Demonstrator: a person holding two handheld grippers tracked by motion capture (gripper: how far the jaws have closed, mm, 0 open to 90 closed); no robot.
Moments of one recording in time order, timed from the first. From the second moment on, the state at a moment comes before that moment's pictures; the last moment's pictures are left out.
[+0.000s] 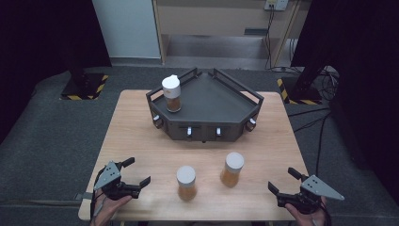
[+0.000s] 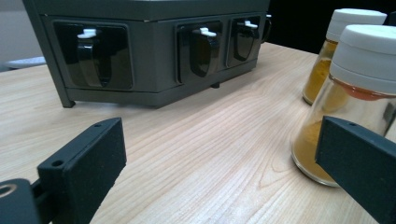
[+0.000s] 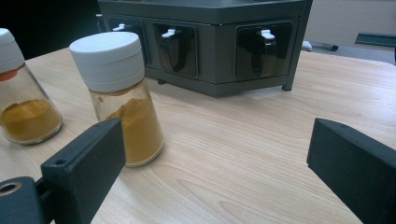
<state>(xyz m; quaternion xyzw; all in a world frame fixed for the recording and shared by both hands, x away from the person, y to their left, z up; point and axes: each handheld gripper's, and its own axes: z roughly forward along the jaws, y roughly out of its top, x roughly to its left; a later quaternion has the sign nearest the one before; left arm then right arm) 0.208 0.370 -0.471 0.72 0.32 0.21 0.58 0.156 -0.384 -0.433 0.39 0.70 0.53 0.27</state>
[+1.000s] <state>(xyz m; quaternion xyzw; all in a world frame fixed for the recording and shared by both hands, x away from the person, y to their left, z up) 0.209 0.374 -0.475 0.72 0.32 0.20 0.59 0.156 -0.382 -0.434 0.39 0.70 0.54 0.26</state>
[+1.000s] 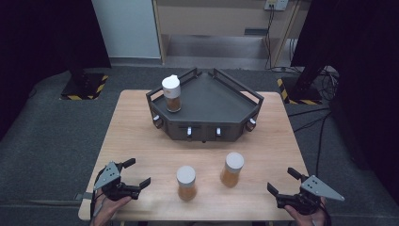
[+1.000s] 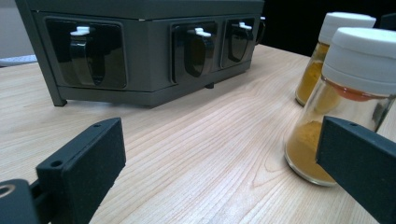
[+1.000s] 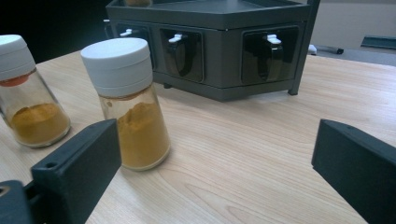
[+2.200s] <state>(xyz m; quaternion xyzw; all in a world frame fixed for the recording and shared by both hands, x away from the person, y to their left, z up) 0.212 0.375 -0.474 0.72 0.32 0.19 0.58 0.184 -0.328 -0.401 0.27 0.74 0.58 0.20</state>
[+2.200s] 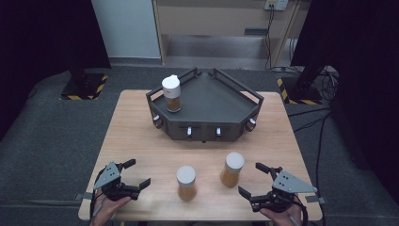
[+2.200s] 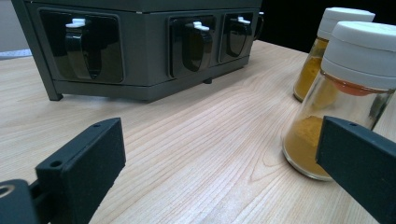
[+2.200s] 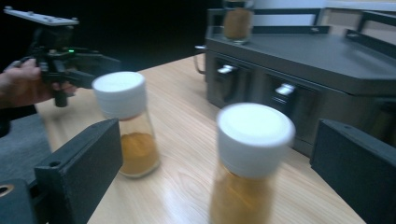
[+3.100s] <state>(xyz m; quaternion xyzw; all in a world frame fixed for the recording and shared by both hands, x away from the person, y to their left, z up) 0.212 0.376 -0.475 0.72 0.31 0.19 0.58 0.243 -0.239 -0.398 0.18 0.78 0.59 0.12</state>
